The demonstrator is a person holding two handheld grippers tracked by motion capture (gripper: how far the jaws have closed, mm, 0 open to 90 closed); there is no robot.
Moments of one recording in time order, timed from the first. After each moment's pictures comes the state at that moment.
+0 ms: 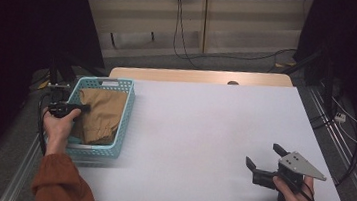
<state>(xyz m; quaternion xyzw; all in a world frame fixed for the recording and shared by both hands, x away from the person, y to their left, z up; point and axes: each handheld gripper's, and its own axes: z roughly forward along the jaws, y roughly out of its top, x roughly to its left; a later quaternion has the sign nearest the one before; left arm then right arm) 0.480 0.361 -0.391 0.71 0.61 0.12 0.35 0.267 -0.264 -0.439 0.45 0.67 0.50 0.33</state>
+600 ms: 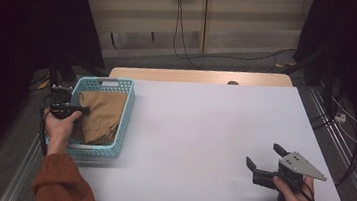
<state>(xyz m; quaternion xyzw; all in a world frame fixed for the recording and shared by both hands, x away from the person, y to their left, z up) 0.484 0.363 -0.403 0.71 0.61 0.13 0.32 0.266 -0.265 -0.439 0.45 0.67 0.50 0.33</state>
